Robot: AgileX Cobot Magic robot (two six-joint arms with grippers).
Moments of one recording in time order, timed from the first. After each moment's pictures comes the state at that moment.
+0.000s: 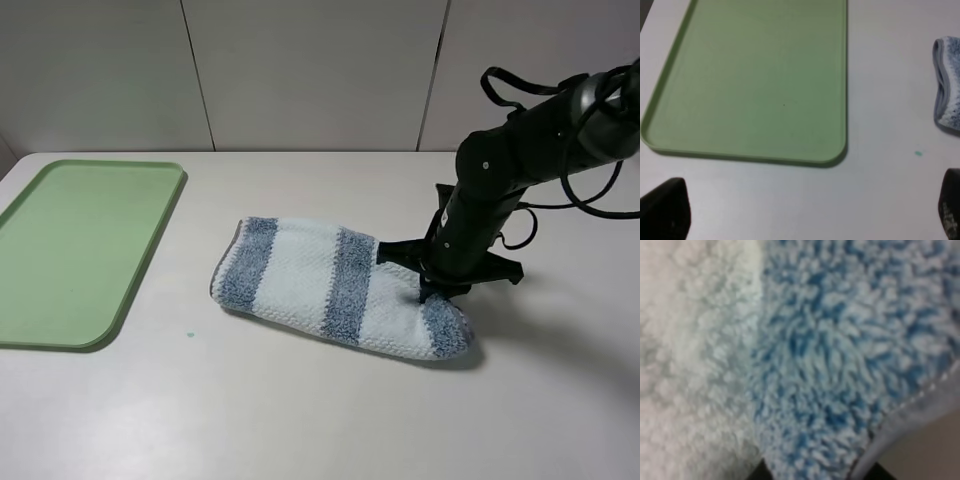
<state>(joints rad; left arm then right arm) 0.03 0.03 -0.50 0.04 1.05 -0.05 0.48 1.91 -0.96 0.00 0.56 0.65</state>
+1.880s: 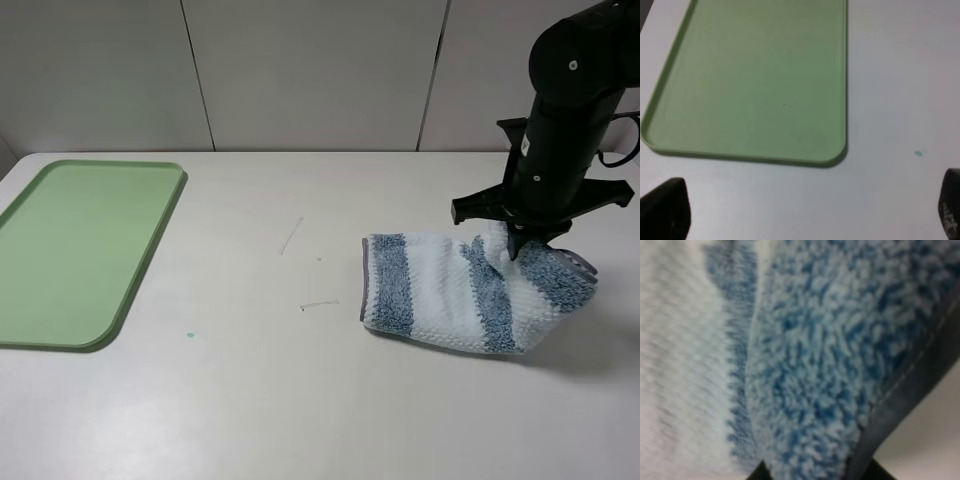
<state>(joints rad) 0.03 0.03 -0.50 0.04 1.05 -0.05 0.39 1.73 -1.09 -0.21 0.96 0.54</state>
